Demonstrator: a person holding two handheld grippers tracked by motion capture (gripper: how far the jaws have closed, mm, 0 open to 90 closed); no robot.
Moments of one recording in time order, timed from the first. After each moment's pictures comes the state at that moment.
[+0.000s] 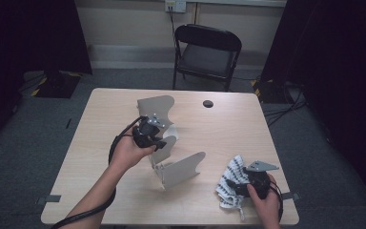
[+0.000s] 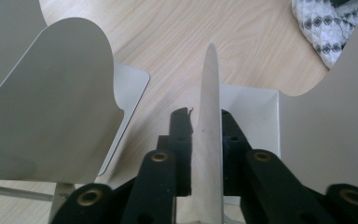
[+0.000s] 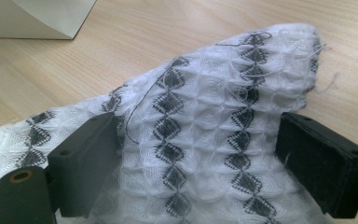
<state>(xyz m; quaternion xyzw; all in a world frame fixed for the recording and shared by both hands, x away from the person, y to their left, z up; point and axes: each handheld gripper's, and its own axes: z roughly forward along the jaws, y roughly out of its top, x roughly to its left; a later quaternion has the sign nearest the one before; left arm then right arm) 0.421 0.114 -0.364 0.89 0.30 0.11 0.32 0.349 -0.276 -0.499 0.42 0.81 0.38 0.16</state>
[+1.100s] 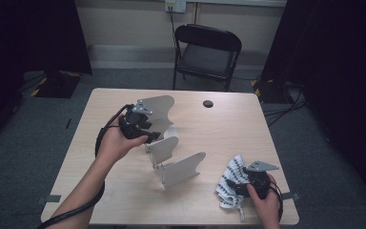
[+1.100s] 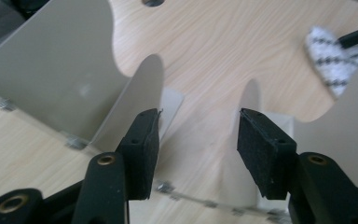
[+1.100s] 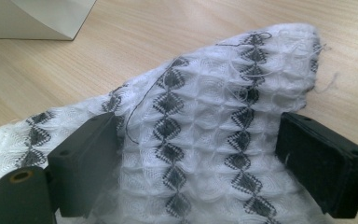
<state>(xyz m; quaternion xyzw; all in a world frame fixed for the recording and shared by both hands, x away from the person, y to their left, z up) 0.421 0.144 -0.326 0.87 0.32 0.15 0.34 0.349 -0.276 -0.499 0.42 0.81 0.38 0.16</state>
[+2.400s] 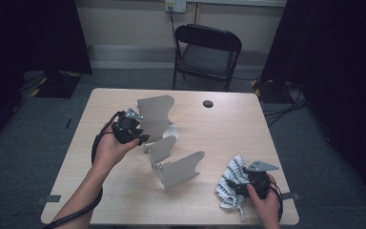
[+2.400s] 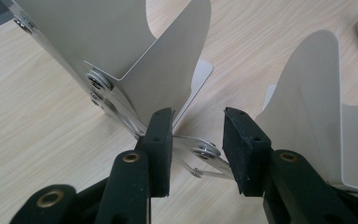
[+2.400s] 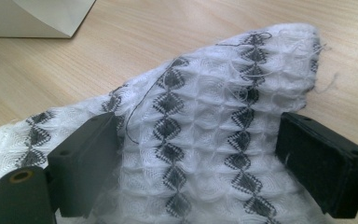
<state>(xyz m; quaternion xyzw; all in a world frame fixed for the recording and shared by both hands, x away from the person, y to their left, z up) 0.425 0.166 -0.359 0.85 0.38 0.15 0.32 0.349 -0.276 -0.499 0.42 0.81 0.38 0.16</state>
